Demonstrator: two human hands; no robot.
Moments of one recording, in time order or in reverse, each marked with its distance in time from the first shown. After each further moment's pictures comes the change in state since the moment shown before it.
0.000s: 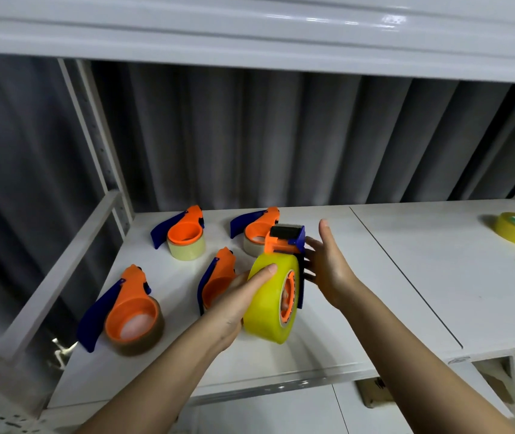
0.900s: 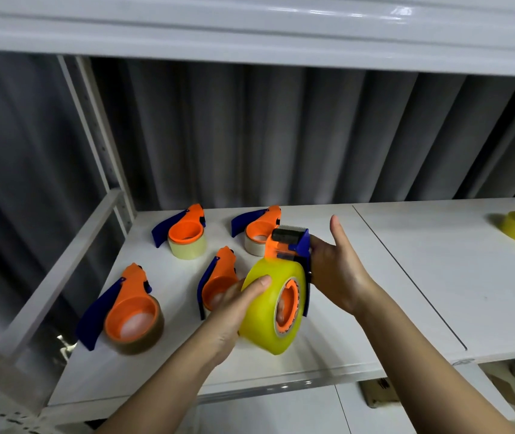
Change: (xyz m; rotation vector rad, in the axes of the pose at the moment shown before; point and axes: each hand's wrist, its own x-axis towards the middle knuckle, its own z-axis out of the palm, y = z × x) left_hand -0.014 -0.012 -0.001 -0.022 0.075 0.057; right_hand -0.010 -0.005 -0.015 0.089 -0.362 0.001
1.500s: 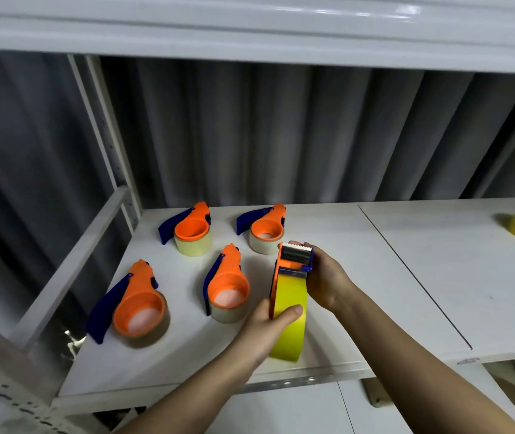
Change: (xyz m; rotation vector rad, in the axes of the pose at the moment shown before) left_hand -0.005 -0.036 0.020 0.233 -0.056 -0.016; right_hand 0.046 0.042 -0.006 0.301 0.353 0.070
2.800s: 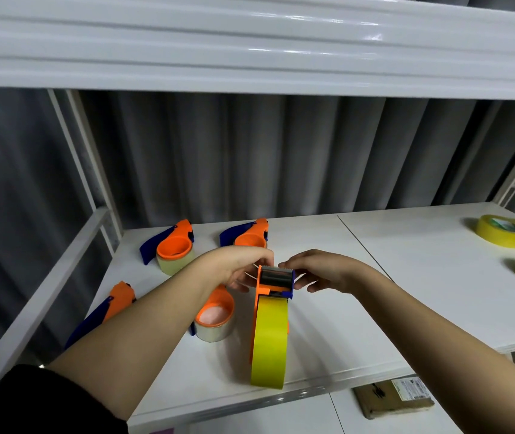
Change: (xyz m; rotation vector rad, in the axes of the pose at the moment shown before) left_hand 0.079 0.107 -0.024 0.494 -0.167 -0.338; right_hand -0.032 -0.067 -0.002 -1.016 -0.201 0.080
